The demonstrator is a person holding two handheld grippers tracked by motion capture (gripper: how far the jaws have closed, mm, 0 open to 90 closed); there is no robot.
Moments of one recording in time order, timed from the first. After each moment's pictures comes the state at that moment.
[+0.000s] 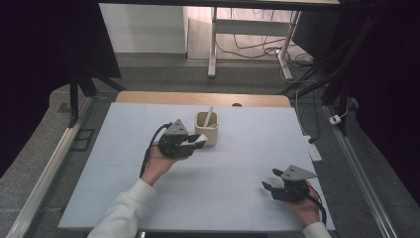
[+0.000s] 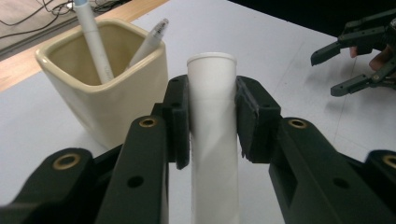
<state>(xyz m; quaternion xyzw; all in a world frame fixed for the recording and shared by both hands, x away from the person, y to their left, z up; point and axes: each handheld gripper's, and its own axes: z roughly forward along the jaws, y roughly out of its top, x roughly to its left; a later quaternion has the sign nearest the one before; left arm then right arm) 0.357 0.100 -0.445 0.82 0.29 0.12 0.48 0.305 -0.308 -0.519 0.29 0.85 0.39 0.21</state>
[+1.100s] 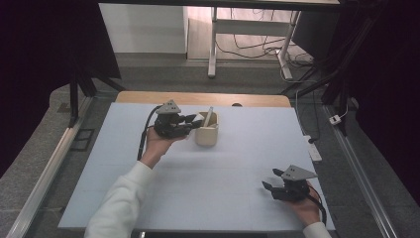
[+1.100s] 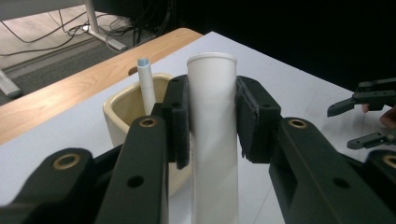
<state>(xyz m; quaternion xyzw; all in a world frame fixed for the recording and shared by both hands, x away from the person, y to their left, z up) 0.397 0.116 -0.420 0.78 0.31 0.13 0.53 0.305 -0.309 -0.519 0.29 0.85 0.39 0.21</state>
